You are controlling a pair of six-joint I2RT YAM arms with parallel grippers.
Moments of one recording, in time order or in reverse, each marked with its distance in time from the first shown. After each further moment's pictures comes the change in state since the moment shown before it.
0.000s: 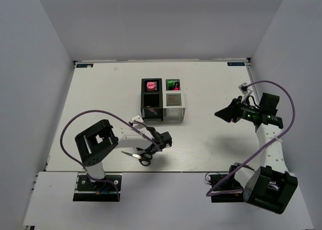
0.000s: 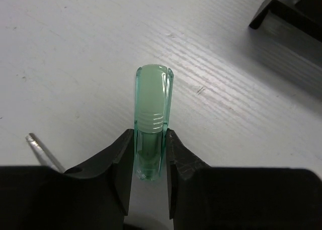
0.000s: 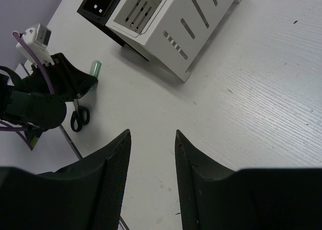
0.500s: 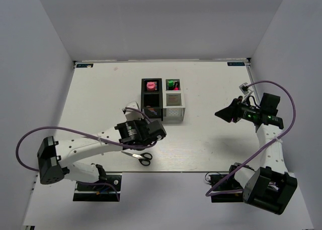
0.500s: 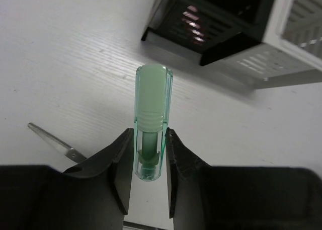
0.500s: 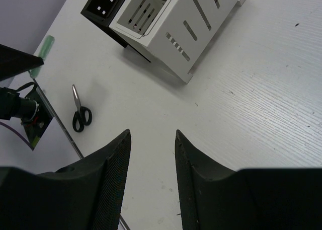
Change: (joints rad) left arm -0.071 -0.450 0.131 -0.117 0.043 0.225; right arm -0.008 -0.007 0.000 0.000 -0.018 0.002
